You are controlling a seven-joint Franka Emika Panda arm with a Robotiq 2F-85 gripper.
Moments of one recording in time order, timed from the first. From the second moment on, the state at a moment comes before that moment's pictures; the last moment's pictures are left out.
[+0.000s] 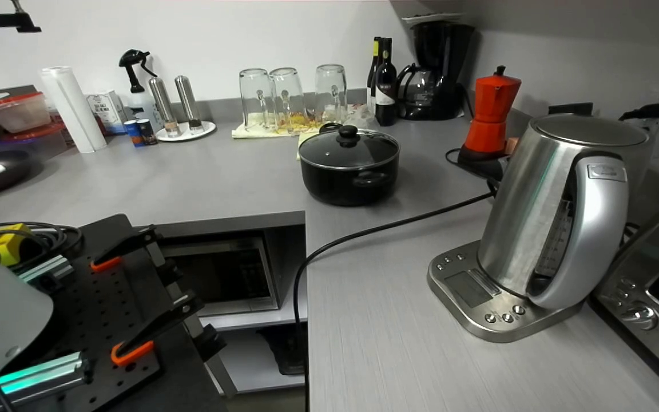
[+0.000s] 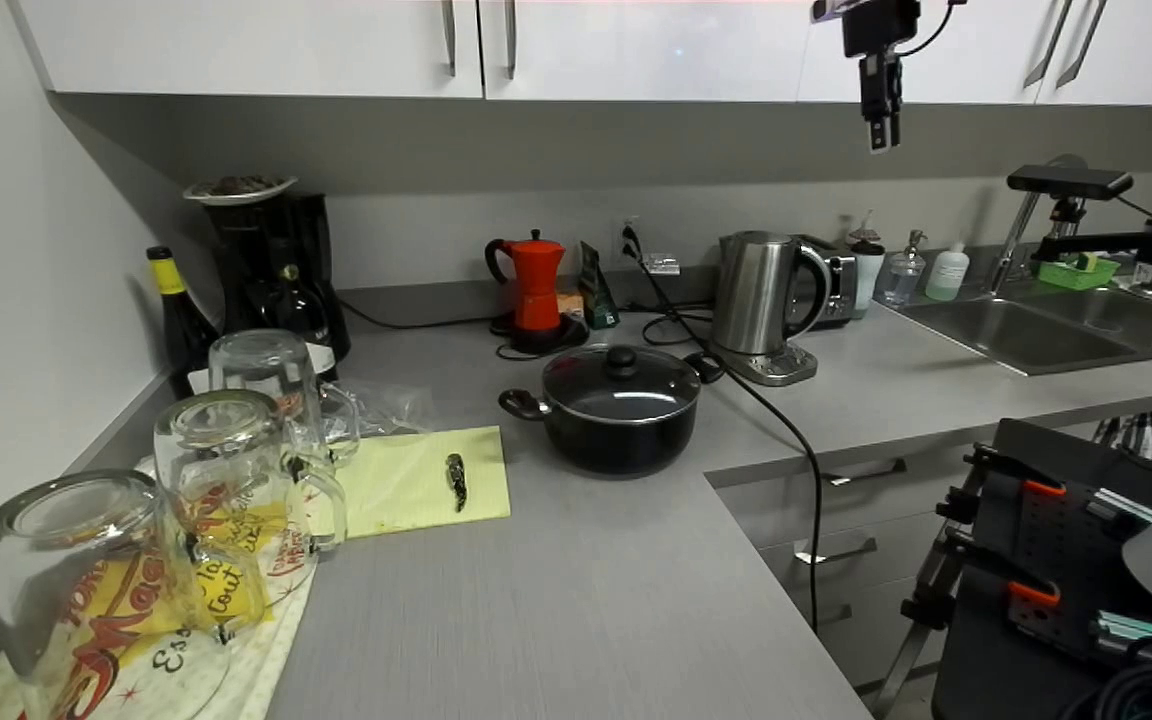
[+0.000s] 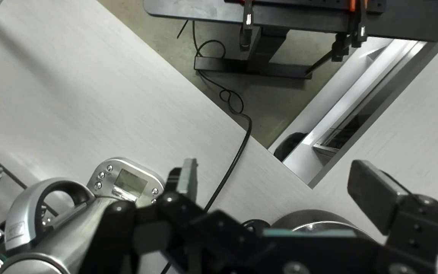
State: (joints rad) arm -0.06 -0.19 -0.13 -2.01 -0.15 1.56 -0.25
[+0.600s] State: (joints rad) arm -0.02 0.07 -0.04 -1.80 -0.21 1.76 -0.34
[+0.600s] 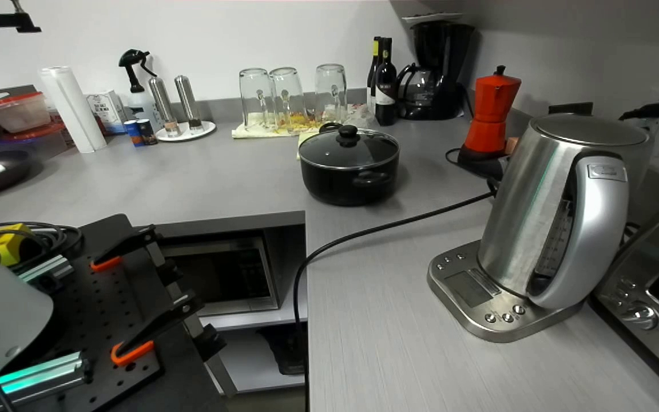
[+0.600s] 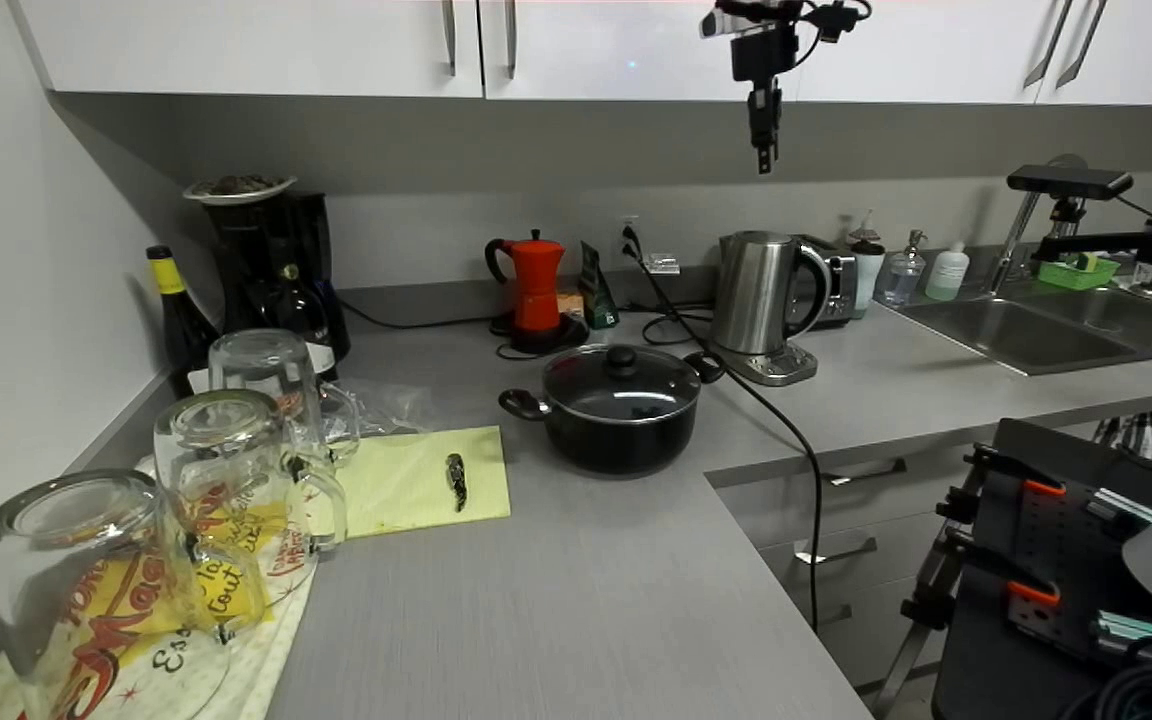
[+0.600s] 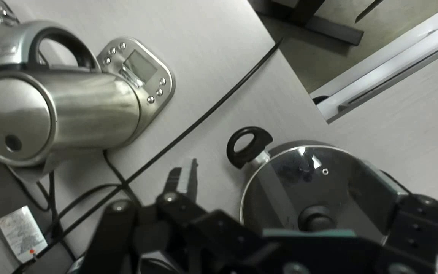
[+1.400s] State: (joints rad) arm -0.01 0.38 0.02 -1.59 -0.21 2.00 -0.45
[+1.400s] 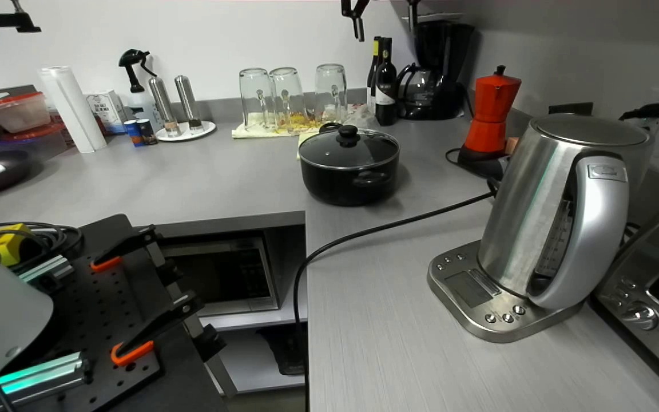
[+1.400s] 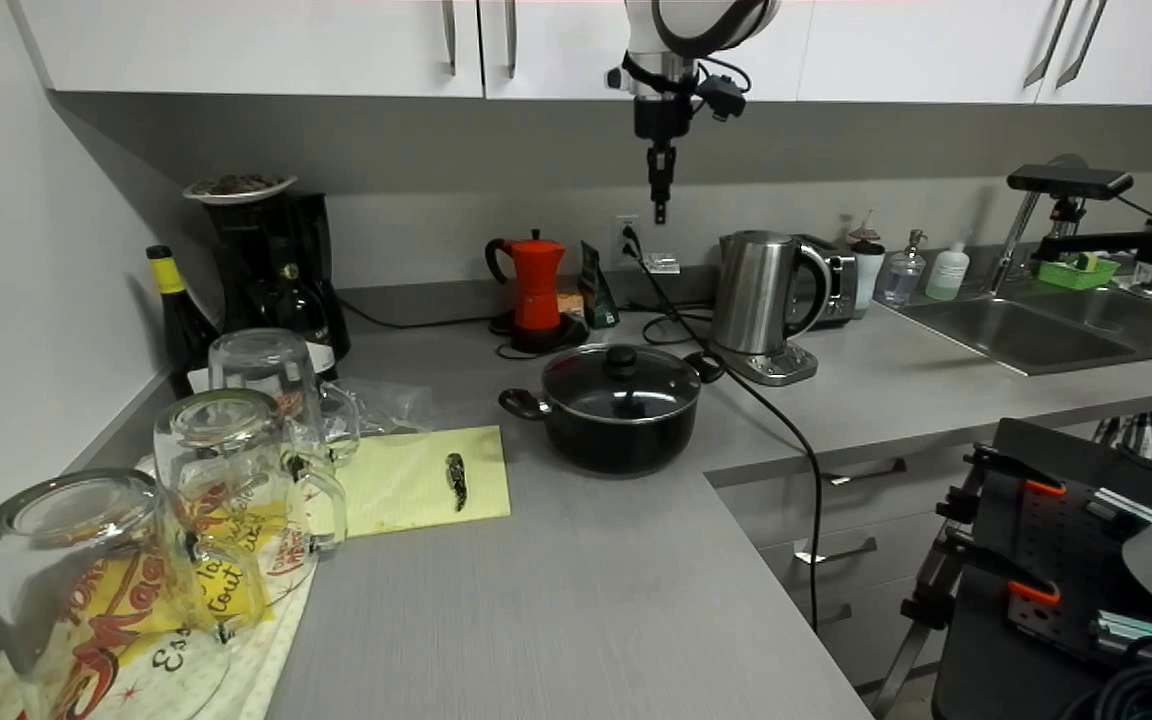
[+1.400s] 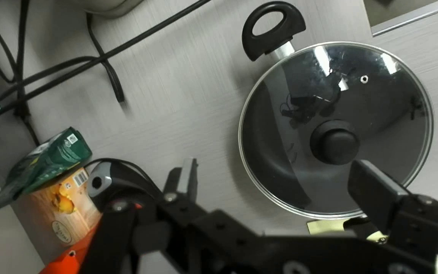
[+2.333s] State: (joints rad) arm 0.04 0.62 0.08 -1.50 -0.24 2.06 -0.55
